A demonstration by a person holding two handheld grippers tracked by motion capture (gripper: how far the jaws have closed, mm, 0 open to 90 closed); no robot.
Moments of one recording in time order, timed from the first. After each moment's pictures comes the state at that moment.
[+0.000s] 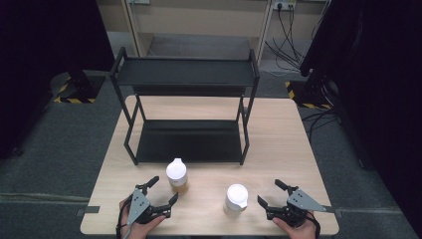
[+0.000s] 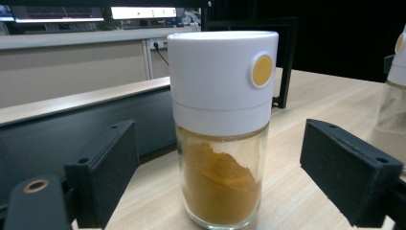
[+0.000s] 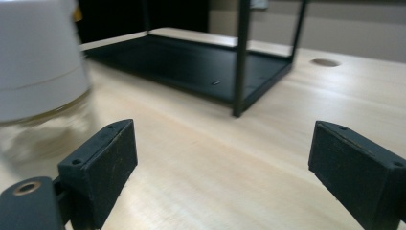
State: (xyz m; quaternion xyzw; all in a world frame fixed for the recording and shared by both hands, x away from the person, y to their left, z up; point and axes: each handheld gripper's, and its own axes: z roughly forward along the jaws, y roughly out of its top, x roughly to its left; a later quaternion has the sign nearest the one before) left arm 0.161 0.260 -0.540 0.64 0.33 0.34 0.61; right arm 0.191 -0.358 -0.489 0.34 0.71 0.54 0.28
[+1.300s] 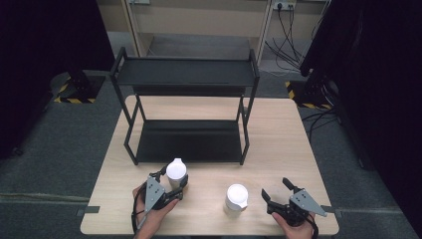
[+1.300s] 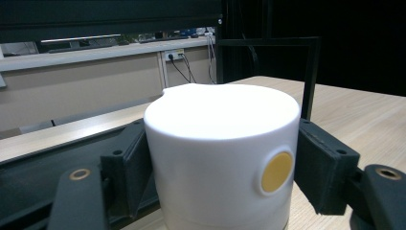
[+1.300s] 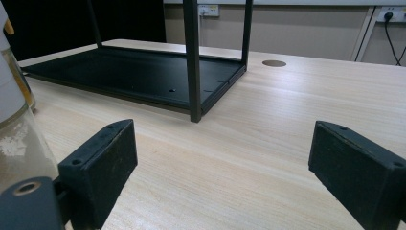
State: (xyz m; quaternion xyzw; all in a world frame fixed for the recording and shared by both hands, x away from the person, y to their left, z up) left arm 0.187 0.220 -0.522 0.63 0.34 0.37 0.60; right arm 0.177 -0.342 -0.497 0.39 0.68 0.54 0.32
